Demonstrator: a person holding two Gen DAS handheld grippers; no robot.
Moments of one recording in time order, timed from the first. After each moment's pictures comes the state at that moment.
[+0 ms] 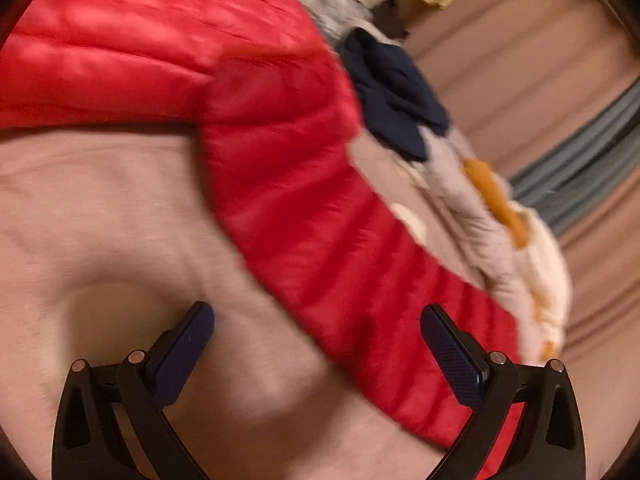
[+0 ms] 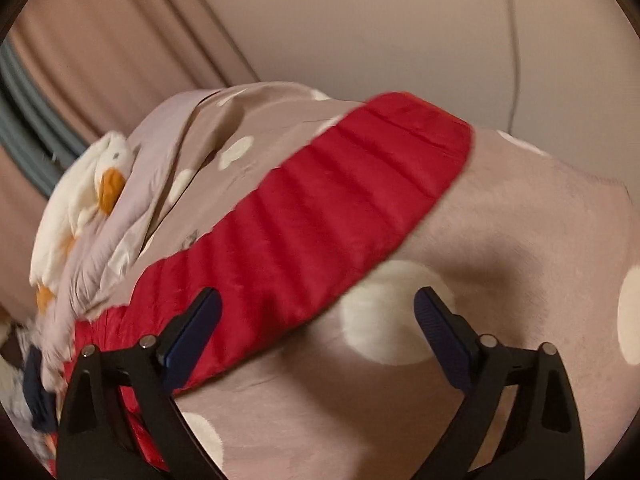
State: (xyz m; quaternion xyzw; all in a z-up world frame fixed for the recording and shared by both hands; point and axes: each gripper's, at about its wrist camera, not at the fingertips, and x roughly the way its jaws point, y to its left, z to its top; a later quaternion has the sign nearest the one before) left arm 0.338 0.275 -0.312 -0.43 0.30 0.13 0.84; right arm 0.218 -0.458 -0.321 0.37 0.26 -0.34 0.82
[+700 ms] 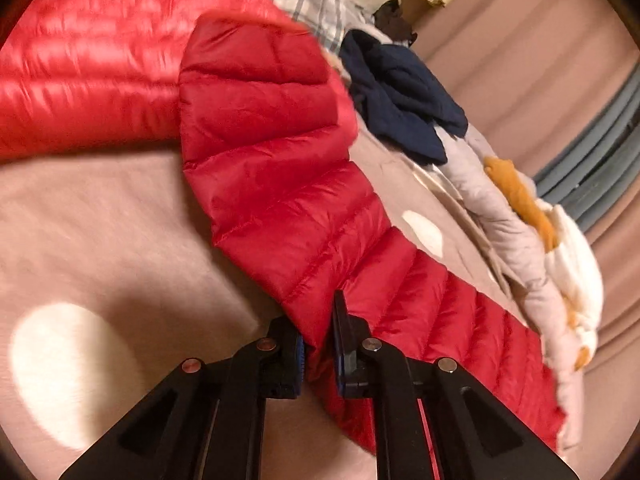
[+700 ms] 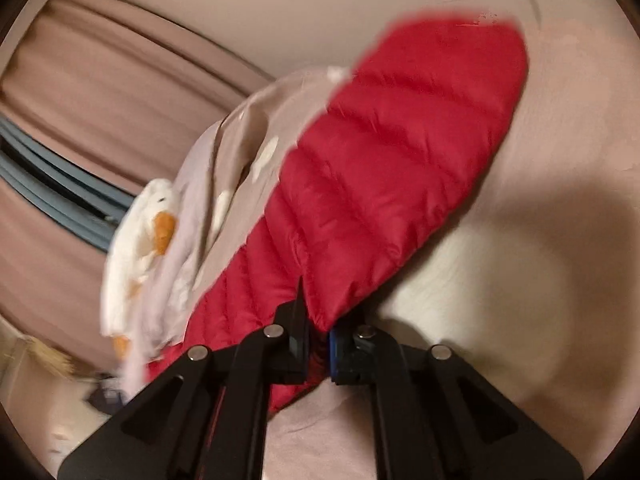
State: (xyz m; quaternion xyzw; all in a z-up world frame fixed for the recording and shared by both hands) left arm 0.360 0.256 -0.302 -0.37 0.31 0.21 0.85; right arm 0.232 -0.468 -0.357 0.48 0.17 -0.25 0.83
